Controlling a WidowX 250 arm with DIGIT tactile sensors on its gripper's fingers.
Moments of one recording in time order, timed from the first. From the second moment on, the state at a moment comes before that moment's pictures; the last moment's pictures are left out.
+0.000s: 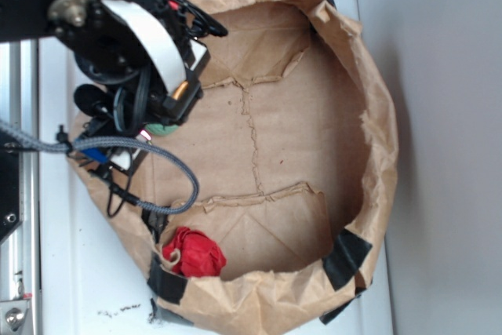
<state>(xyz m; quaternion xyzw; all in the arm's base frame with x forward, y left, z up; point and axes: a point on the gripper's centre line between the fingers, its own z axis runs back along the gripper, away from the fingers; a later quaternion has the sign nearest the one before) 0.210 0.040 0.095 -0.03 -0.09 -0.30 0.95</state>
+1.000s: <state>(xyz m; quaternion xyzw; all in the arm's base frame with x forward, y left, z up) 0.228 0.022 0.038 0.00 -0.03 -0.24 0.97</state>
